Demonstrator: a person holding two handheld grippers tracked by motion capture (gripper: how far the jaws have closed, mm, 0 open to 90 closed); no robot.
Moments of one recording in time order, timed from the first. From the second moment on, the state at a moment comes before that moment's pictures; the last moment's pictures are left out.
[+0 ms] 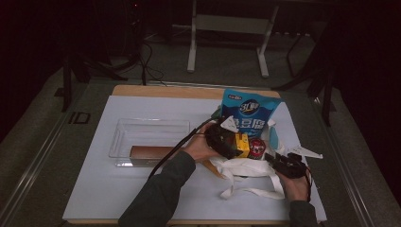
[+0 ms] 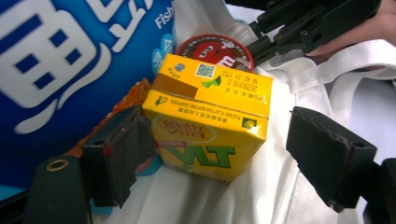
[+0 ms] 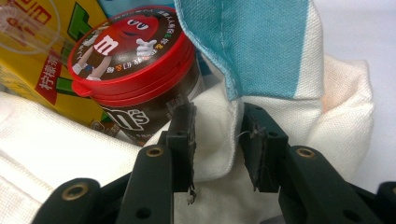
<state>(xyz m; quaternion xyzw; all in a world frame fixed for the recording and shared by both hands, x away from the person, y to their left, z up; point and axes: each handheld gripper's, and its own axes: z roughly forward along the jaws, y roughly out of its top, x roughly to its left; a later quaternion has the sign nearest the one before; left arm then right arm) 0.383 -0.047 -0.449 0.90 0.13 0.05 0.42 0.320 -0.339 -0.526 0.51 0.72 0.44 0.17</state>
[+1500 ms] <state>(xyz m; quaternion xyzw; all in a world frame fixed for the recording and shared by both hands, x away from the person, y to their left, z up) 0.391 -0.073 -0.466 0.92 0.12 0.07 0.38 0.321 -0.339 -0.526 0.50 0.72 0.45 0.17</state>
